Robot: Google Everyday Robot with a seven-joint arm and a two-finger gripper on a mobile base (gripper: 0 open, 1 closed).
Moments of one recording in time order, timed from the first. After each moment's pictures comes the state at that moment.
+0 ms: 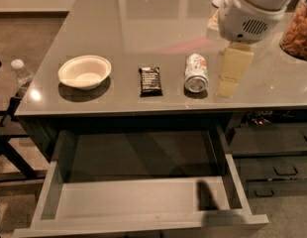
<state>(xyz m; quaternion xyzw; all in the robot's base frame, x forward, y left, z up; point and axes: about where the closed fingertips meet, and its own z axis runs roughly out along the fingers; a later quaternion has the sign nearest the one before) 0.503 -0.134 0.982 -0.67 0.72 -0.04 0.17</state>
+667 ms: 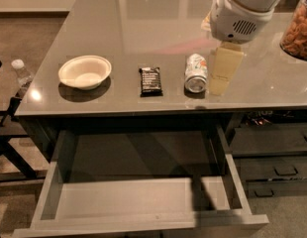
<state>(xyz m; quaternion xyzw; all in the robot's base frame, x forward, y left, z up) 0.515 -0.124 0.975 -0.67 0.72 -0.02 0.17</state>
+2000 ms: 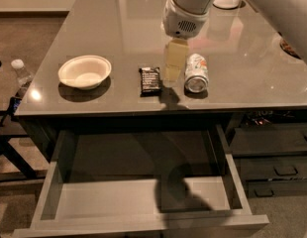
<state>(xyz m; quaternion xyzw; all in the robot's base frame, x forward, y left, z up) 0.602 -0.046 0.938 -0.70 0.69 0.01 0.19</state>
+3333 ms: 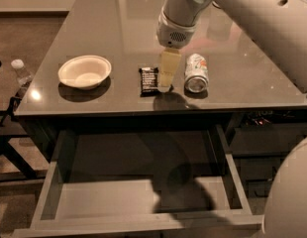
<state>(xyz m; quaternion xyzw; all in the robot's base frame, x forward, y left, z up) 0.629 -0.034 0.896 -0.70 0.69 0.03 0.17</state>
